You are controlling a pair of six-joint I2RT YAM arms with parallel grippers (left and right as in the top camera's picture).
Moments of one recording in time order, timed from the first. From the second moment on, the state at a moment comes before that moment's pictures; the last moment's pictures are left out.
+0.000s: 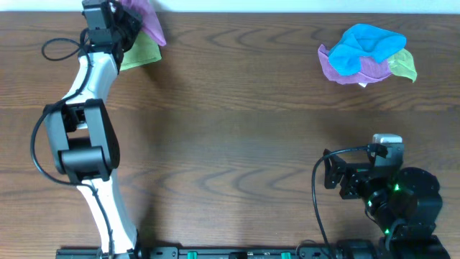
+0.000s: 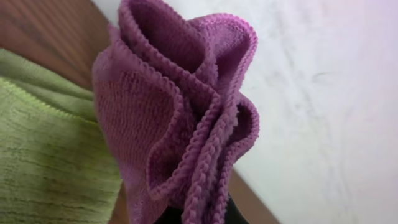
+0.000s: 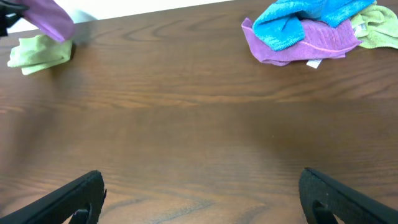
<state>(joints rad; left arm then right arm) 0.11 2.25 1.73 -0.01 0.30 -0.95 0.03 0.50 0.76 -0.81 -0.15 0.16</state>
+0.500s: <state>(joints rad) 0.17 2.27 1.73 -0.16 0.29 -0.91 0.03 0.50 0.76 -0.81 -0.15 0.16</state>
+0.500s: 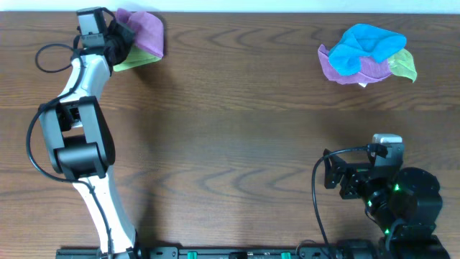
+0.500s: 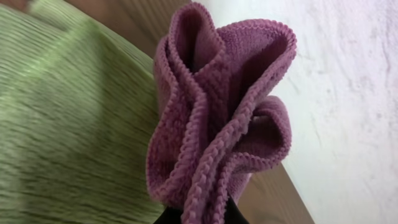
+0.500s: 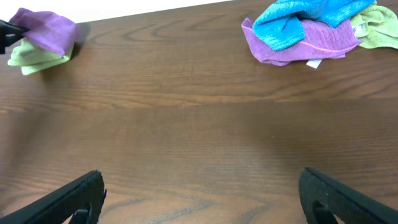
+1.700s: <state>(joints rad) 0.20 2.27 1.73 -0.30 0.19 -0.78 0.03 0.50 0.76 -0.81 -0.15 0.16</state>
